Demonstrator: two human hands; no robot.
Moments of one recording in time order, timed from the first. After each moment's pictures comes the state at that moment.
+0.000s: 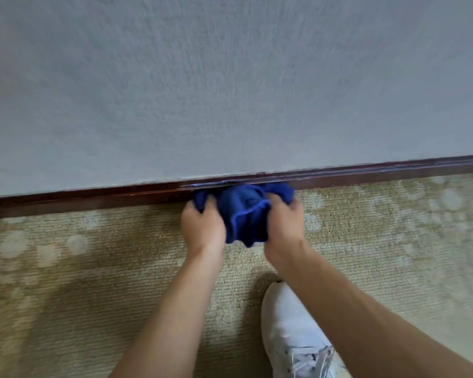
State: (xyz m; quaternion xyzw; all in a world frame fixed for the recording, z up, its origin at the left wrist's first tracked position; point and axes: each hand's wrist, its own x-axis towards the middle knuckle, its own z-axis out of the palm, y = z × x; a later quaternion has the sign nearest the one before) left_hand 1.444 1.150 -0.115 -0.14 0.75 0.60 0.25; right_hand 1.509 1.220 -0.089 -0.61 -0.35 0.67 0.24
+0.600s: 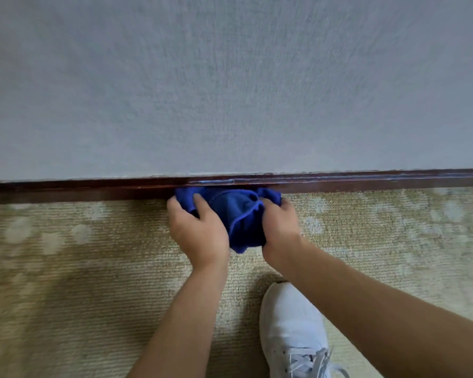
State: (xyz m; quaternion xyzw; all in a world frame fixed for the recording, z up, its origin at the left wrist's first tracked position) left_hand 1.454 1.142 -0.095 -0.11 0.84 0.54 0.04; right_hand 1.508 1.214 -0.078 -0.61 -0.40 0.68 0.11
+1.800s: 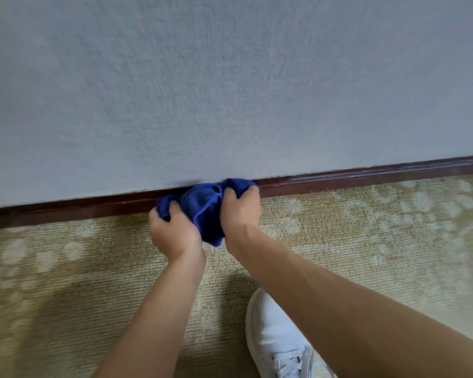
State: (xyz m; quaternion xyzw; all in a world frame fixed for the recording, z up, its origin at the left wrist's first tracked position) left_hand 1.446 1.144 -0.097 -0.20 0.74 0.63 0.10; right_hand 1.485 1.208 -0.053 -0.61 -0.50 0.60 0.14
